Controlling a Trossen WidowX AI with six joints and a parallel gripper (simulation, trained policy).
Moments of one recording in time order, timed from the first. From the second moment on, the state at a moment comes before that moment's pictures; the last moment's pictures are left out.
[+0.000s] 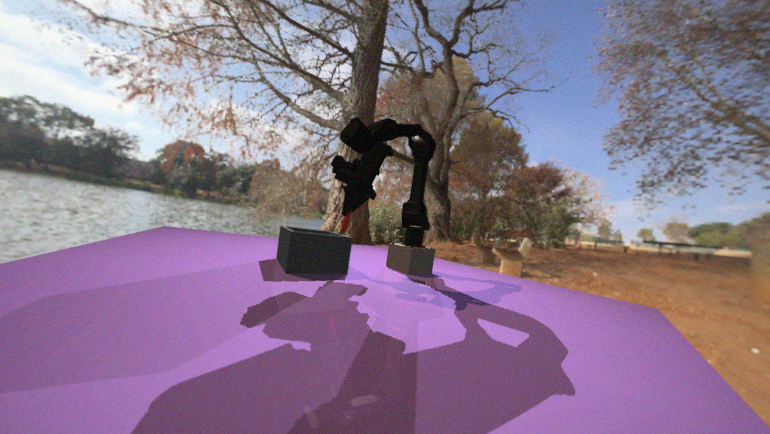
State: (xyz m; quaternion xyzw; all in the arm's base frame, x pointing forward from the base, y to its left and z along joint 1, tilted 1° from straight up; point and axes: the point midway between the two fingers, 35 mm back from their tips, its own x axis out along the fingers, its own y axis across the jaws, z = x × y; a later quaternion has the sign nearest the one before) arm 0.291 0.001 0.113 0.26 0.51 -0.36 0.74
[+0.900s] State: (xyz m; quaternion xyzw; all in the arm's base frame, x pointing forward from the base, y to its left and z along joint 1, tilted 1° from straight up) arm 0.333 -0.081 0.086 0.32 0.50 -0.39 0.70
